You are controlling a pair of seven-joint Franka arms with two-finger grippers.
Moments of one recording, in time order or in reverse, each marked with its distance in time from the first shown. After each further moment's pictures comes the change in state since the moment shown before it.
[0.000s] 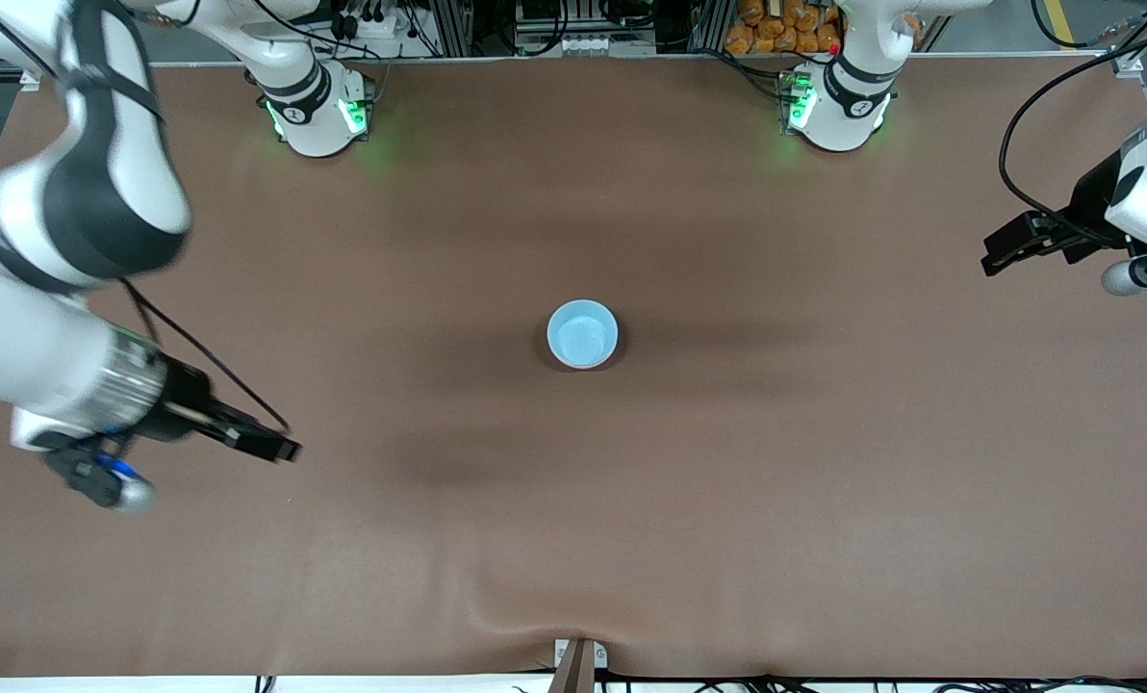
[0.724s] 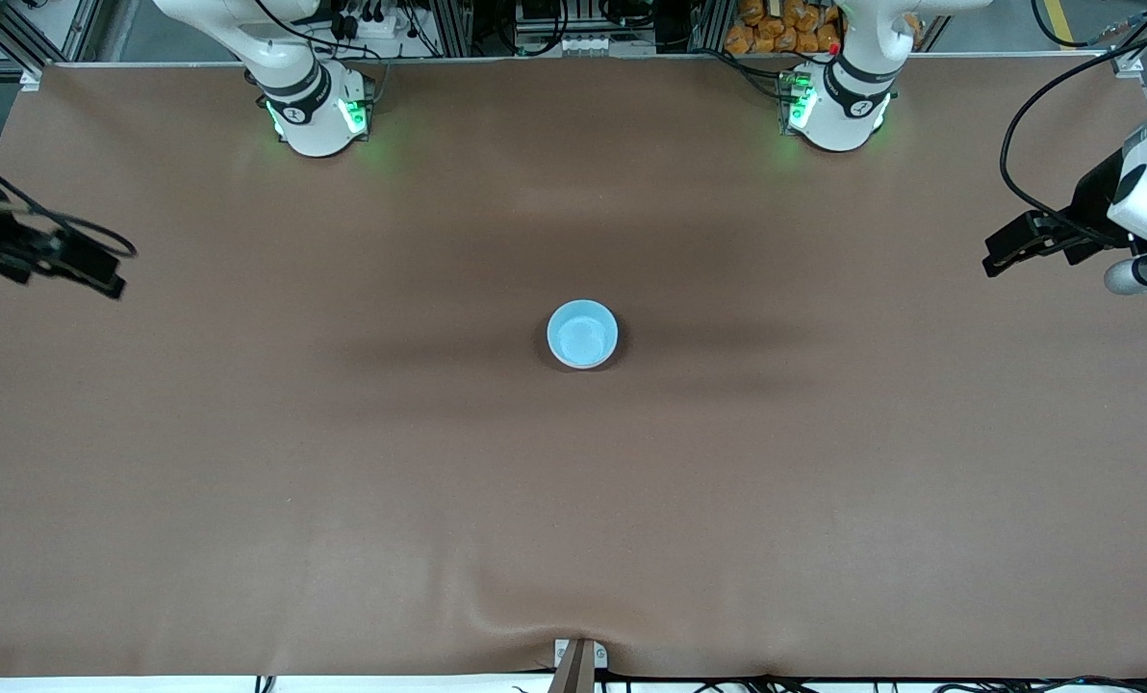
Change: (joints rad) left arm 0.000 -0.007 0.000 0.000 0.000 0.005 0.000; right arm -0.080 -0.297 0.006 -0.072 -0.220 -0.346 -0.275
